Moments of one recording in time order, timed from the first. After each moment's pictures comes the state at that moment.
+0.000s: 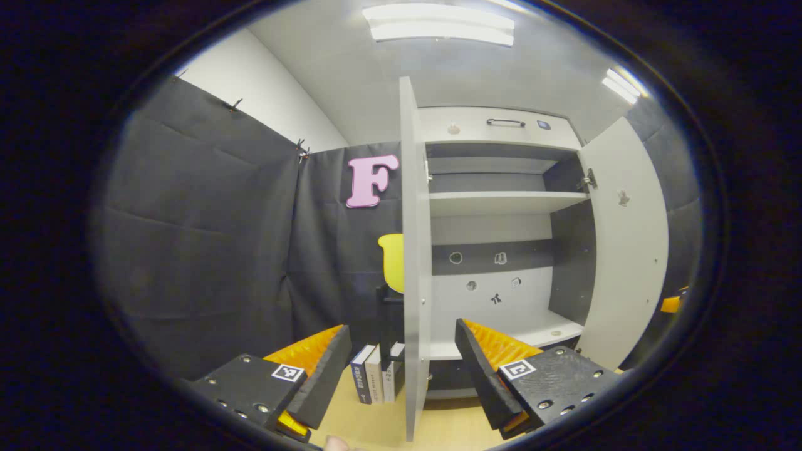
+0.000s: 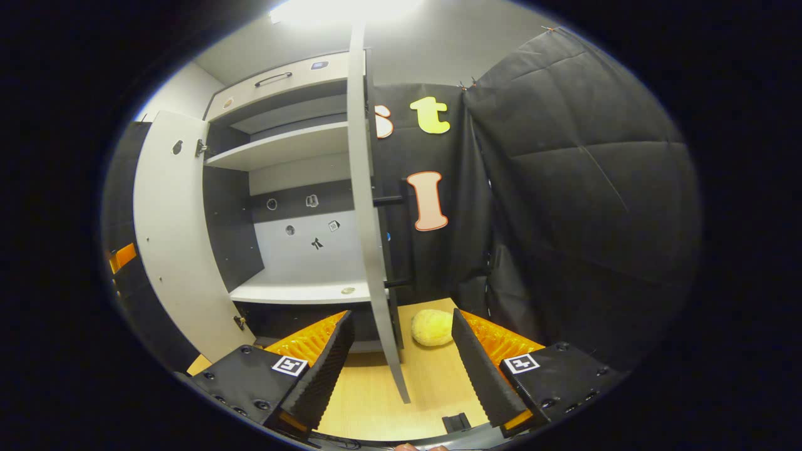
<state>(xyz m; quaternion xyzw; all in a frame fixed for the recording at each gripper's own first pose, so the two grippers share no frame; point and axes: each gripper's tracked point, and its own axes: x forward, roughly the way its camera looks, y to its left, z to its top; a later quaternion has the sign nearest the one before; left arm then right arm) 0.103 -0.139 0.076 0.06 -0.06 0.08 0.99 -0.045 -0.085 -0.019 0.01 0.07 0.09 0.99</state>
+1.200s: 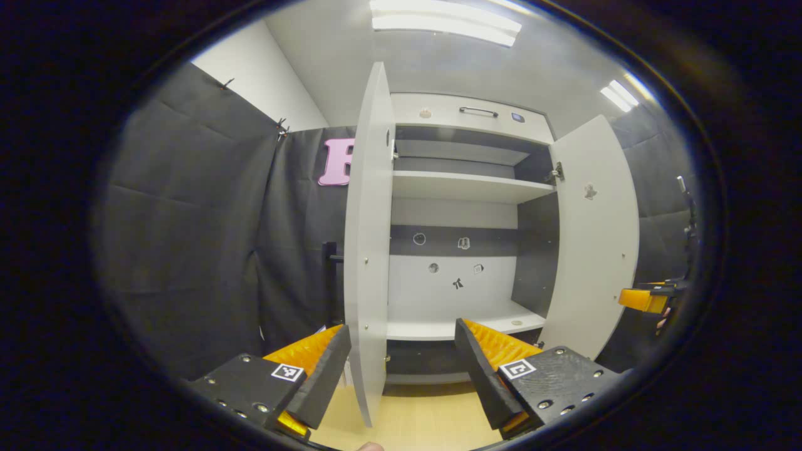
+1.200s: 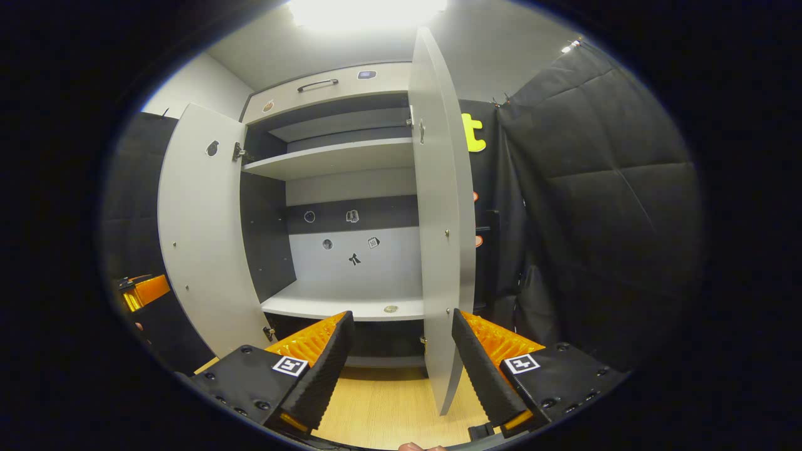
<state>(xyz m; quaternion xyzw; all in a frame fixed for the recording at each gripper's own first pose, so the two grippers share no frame) 0.093 -0.174 0.023 0.01 -0.03 0.01 1.00 -0.051 -0.018 -0.001 -0.01 0.03 0.13 0.99</state>
